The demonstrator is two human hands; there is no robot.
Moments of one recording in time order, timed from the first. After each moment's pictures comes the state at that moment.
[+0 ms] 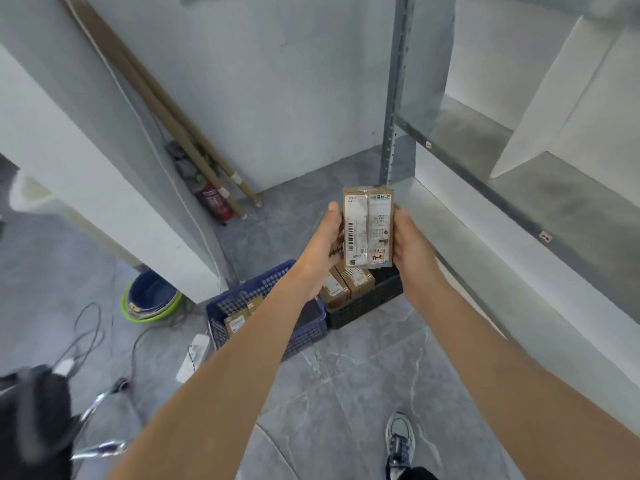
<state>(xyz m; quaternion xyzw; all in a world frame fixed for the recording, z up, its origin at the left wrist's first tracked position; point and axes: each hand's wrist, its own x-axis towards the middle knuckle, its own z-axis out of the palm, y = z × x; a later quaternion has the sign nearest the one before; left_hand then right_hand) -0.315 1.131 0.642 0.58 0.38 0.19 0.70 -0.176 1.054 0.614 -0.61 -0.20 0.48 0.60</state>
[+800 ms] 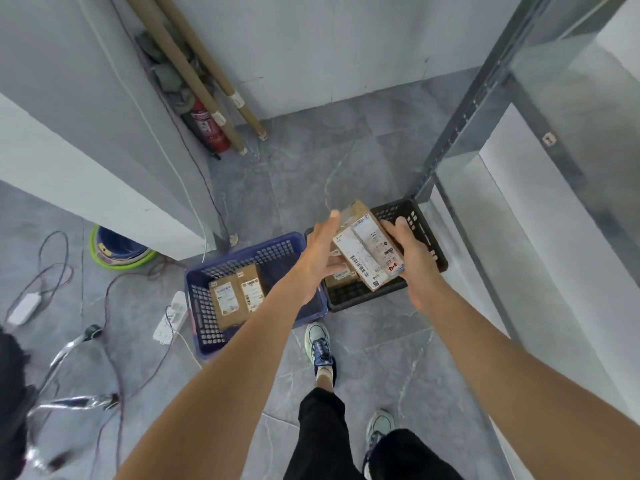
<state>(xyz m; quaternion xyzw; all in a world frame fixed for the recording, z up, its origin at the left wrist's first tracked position) -0.281 1.363 0.479 0.40 0.54 0.16 0.72 -0.119 1.294 0.467 -0.71 -0.19 0.56 0.40</state>
